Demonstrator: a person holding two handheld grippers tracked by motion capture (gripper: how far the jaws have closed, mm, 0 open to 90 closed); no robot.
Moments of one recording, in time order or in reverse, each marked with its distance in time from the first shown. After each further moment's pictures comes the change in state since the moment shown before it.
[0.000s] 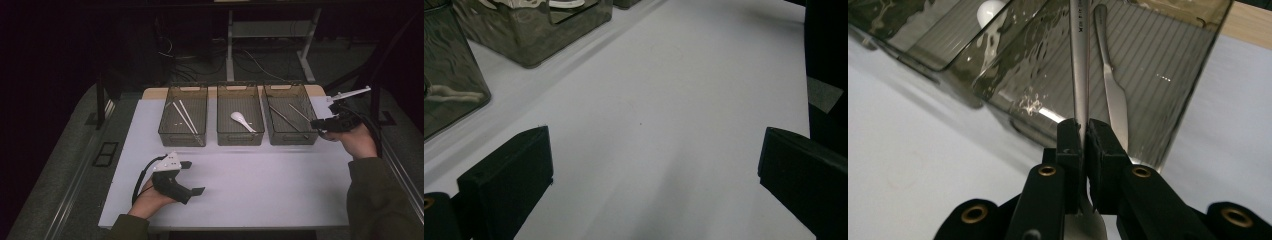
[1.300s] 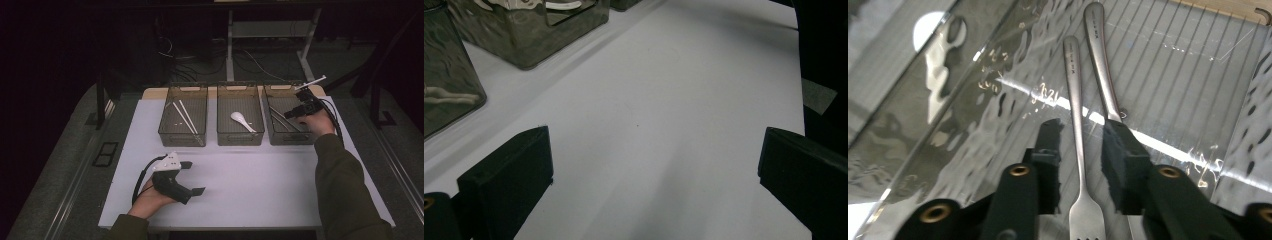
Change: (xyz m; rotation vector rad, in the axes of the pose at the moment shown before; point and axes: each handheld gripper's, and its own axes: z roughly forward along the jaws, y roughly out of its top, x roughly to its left) left arm 0.000 0.000 0.000 -0.006 -0.013 -0.003; right arm -0.015 0.053 0.107 0.116 0.013 0.107
